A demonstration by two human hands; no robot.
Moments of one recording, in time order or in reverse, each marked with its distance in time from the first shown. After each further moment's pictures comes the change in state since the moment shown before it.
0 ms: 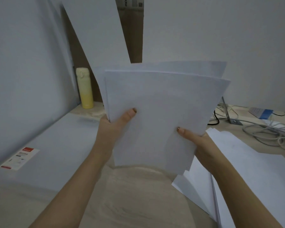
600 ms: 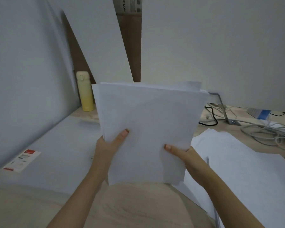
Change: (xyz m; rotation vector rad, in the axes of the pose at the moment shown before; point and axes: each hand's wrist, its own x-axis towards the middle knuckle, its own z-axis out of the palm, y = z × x) left_hand -0.025 -0.024 -0.021 0.113 0.097 -0.120; right_hand -0.013 0.030 0.010 -0.122 0.044 0.192
